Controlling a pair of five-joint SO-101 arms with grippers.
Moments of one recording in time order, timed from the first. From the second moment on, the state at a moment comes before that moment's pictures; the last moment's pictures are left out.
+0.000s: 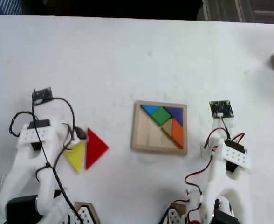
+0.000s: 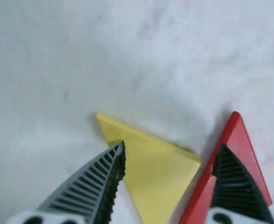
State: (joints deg) left arm -15.3 -21.6 59.4 52.8 14.0; right arm 21.4 -30.8 68.0 42.0 30.7
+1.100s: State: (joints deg) left arm -18.6 -2.3 46.2 60.4 13.9; right arm 21.4 -30.8 68.0 42.0 30.7
